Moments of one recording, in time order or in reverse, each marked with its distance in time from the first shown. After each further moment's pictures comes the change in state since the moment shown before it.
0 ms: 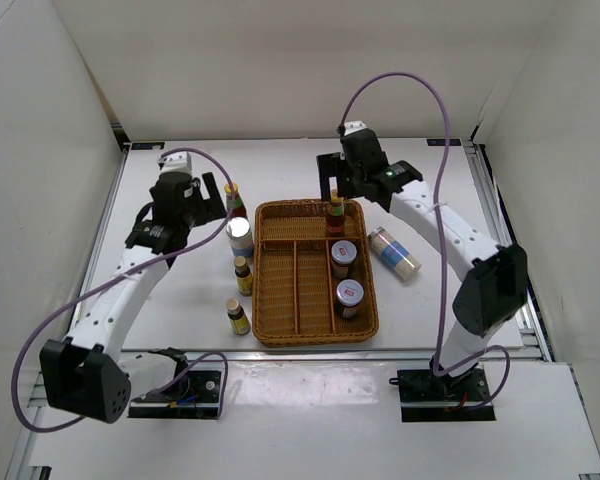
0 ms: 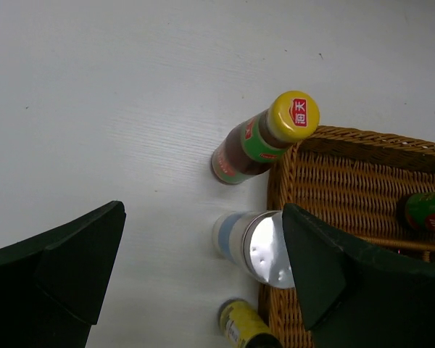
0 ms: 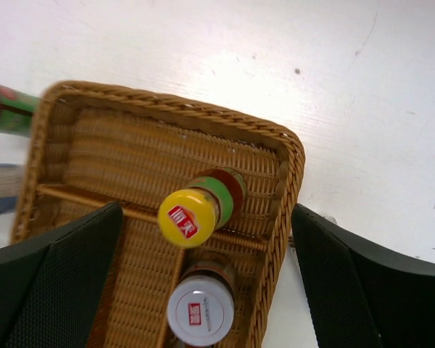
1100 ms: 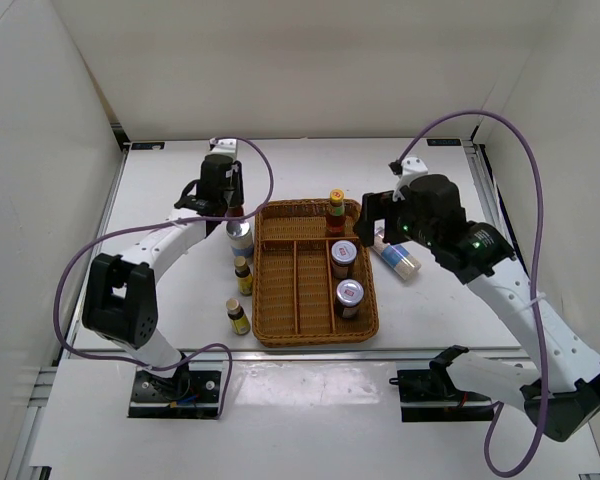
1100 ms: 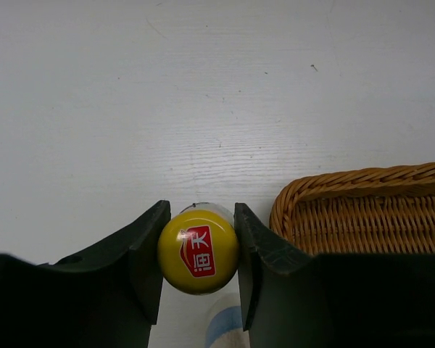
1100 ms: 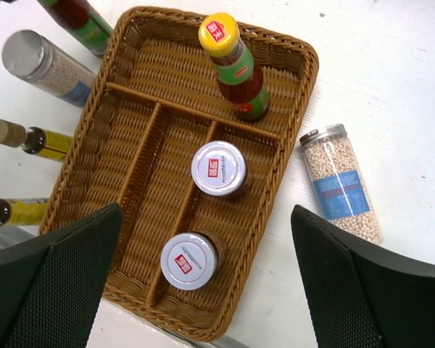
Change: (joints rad) left arm -0.091 0.433 0.130 0.313 -0.037 0.198; right arm 0.008 -0.651 -0.372 -0.109 -0.144 0.022
